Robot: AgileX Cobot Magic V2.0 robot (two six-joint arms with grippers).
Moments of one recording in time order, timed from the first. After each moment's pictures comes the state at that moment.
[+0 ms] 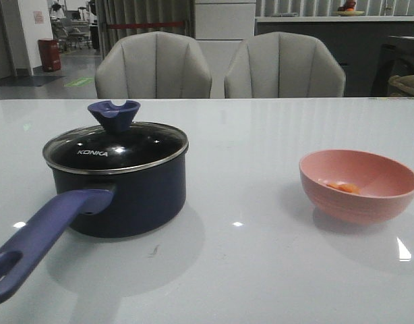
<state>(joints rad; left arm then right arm) -0.08 0.54 -0.56 -0.02 0.54 -0.07 0.08 -0.01 0.03 -0.01 0.09 0.04</state>
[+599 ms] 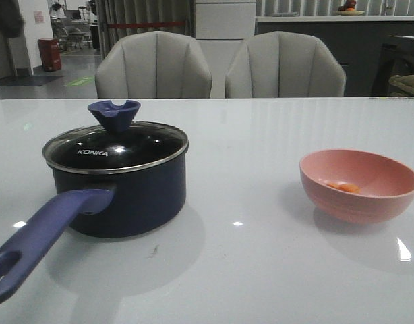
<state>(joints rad) -0.27 1.28 -1.12 -0.10 0.78 -0.11 0.08 -0.01 0.03 -0.01 0.09 0.04</state>
